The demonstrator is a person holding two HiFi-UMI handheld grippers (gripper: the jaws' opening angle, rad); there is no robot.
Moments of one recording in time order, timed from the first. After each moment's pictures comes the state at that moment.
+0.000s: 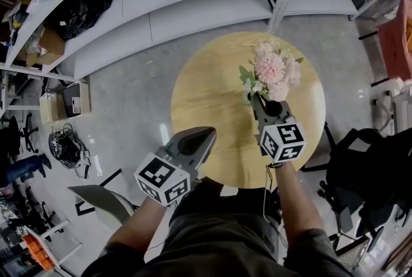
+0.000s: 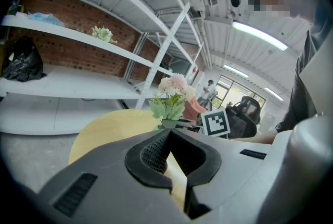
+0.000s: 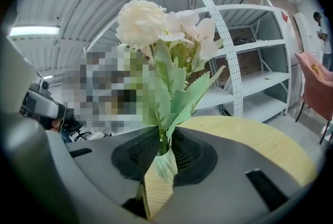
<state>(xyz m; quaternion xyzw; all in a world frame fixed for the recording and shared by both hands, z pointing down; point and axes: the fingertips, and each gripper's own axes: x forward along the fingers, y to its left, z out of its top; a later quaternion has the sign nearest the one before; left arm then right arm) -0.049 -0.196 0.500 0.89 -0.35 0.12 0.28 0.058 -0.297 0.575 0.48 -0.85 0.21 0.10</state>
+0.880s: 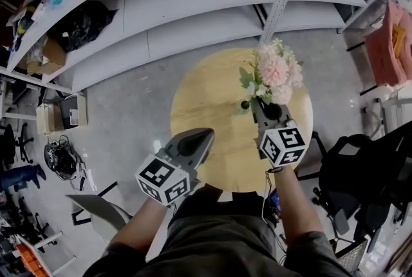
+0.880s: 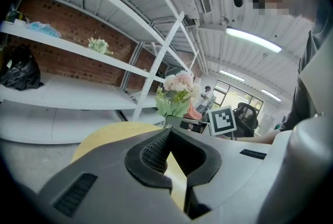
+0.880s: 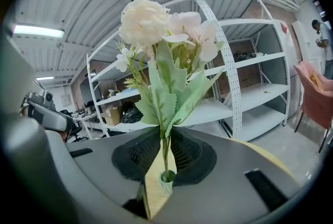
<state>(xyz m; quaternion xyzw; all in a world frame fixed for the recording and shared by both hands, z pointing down) -0.047 -0.202 0.454 0.90 -0.35 0.09 0.25 0.067 -0.301 0.498 0.49 -0.85 0.17 0.06</state>
